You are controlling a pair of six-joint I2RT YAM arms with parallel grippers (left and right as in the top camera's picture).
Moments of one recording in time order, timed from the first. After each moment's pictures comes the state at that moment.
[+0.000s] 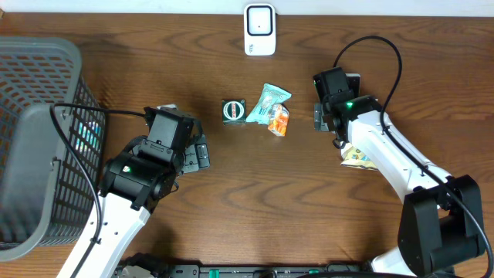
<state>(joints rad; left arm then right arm) -0.40 1.13 1.04 -1.00 -0.22 -0.51 0.33 1.72 1.19 -0.69 0.48 0.34</state>
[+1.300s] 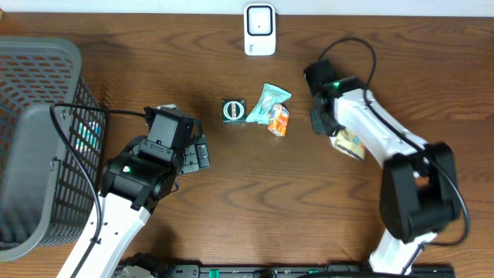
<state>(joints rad) -0.40 1.13 1.04 -1.00 -0.22 -0.51 0.32 1.90 1.39 -0.88 0.30 0.21</state>
